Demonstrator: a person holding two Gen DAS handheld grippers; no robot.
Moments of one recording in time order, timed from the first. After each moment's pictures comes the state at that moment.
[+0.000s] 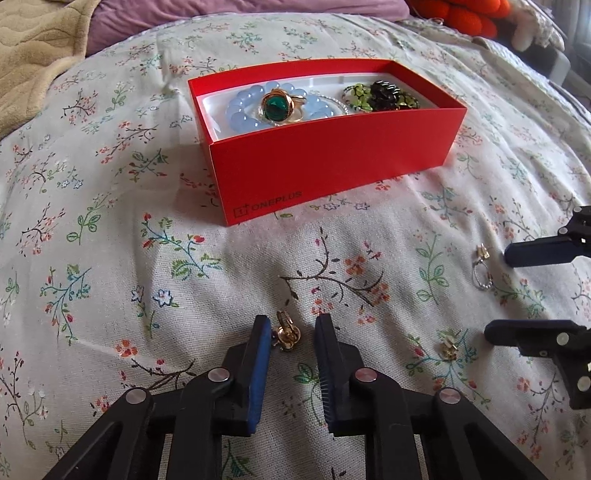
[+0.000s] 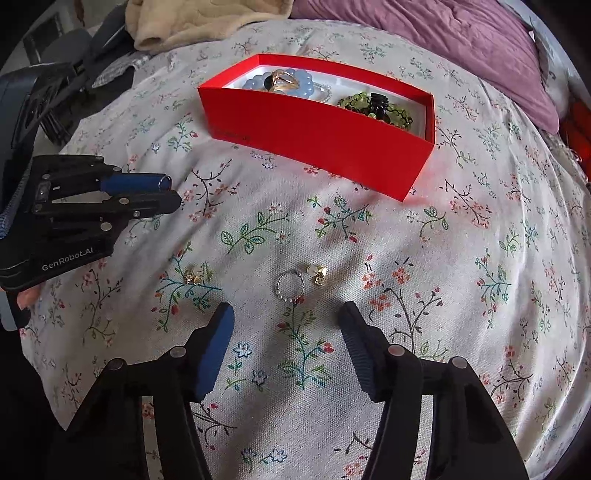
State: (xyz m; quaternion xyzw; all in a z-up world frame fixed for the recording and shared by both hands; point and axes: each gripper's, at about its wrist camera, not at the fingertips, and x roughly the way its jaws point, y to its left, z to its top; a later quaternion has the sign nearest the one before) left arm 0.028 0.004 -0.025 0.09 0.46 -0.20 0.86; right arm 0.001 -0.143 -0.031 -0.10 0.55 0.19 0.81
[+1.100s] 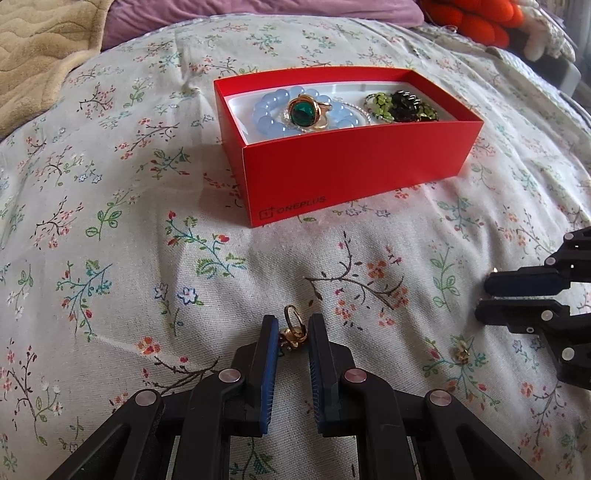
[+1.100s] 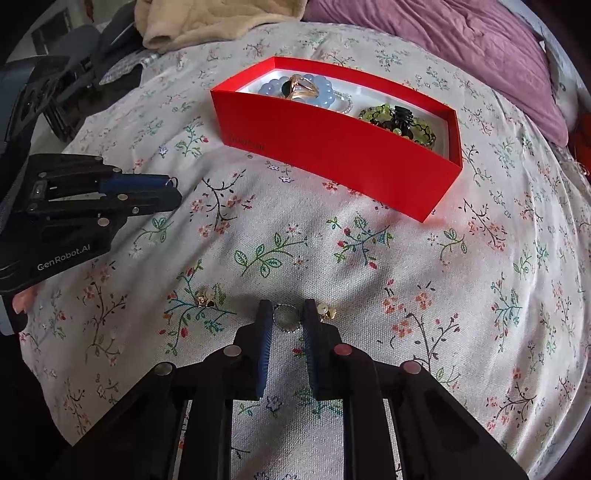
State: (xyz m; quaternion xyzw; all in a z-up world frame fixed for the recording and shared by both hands) left arm 0.032 0.013 -0.021 0.08 0.46 -0.19 0.86; right arm 0.008 -0.126 -0.033 -0.11 0.54 0.21 0.81
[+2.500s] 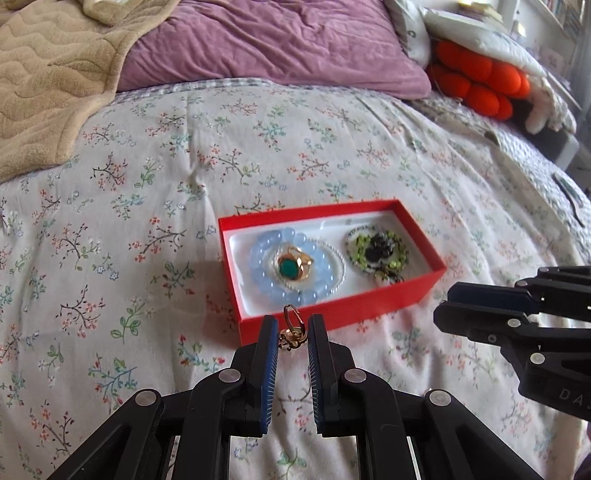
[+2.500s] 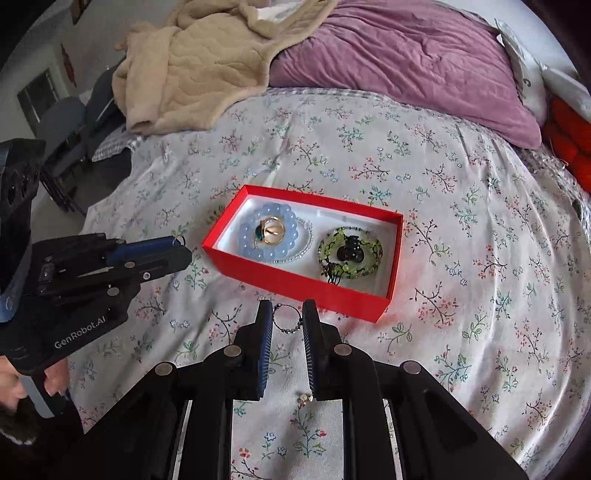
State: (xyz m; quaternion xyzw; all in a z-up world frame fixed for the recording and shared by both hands) left arm 0.062 0.002 0.062 0.01 0.42 -0.18 0.89; right arm 0.055 -0.148 0.057 -0.01 0.49 0.19 0.85
